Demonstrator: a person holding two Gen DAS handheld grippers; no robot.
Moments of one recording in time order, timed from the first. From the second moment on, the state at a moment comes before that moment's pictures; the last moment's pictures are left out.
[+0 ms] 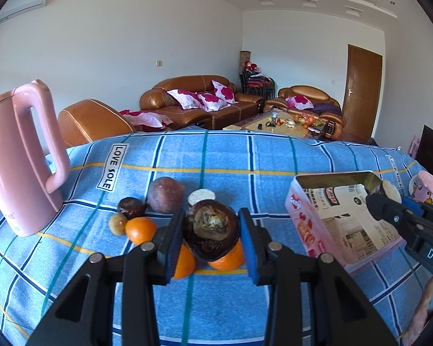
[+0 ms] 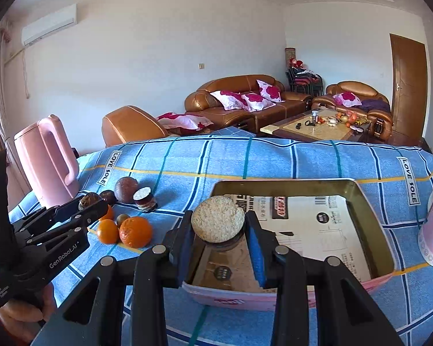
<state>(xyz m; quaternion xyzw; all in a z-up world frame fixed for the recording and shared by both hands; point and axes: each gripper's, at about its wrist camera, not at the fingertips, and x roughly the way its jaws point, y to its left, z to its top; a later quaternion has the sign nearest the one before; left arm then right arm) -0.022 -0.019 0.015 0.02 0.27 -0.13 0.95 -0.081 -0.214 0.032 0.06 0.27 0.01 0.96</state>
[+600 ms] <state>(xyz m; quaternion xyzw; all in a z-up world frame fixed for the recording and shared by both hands) -0.037 -0.119 0.022 0.05 0.27 -0.19 0.94 -0.094 -0.297 0.028 0.07 0.27 -0.06 0.96</state>
